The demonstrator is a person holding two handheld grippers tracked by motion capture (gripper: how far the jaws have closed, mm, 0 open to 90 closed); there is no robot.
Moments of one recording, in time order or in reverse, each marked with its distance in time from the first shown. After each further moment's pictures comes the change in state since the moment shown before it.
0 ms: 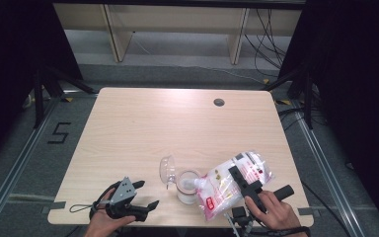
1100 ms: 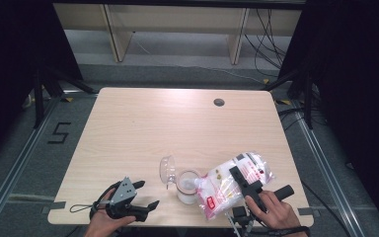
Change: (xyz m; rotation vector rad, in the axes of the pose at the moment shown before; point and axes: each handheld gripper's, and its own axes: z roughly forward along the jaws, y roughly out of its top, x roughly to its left) left arm -0.001 0.000 0.000 0.004 0.004 0.007; right arm 0.004 -0.001 0.001 0.002 0.011 0.020
